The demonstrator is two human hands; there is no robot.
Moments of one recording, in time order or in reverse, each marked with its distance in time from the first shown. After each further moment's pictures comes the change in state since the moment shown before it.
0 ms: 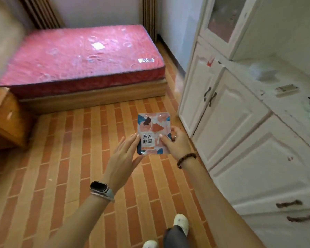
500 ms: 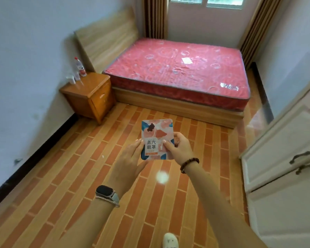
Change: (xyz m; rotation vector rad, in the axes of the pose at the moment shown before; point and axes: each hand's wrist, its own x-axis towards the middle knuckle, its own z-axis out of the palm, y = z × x) left_hand -0.020 -0.090 -0.055 0.201 0.223 -0.510; right_hand 0.095 -0.068 0.158 -0.065 -0.559 -0.166
